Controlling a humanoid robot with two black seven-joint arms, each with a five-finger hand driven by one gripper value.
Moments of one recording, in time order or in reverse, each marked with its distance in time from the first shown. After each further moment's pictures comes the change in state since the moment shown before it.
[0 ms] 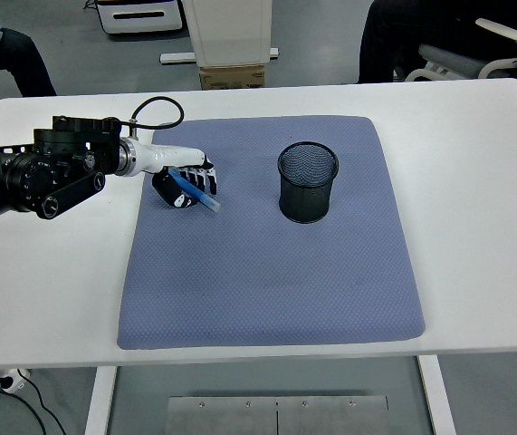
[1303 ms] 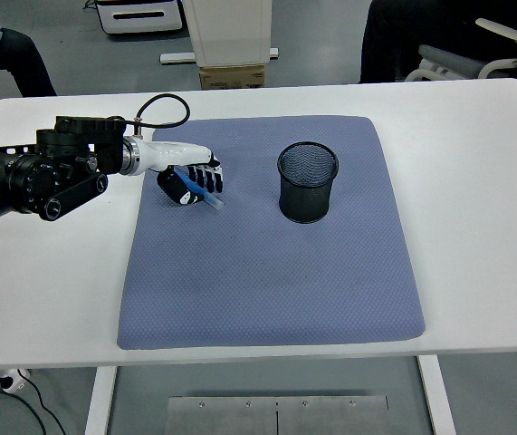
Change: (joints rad) left arm 0.001 -0.004 0.000 -0.006 0.033 0.052 -0.044; right arm 0.000 0.000 0.000 0.000 0.000 0.000 0.000
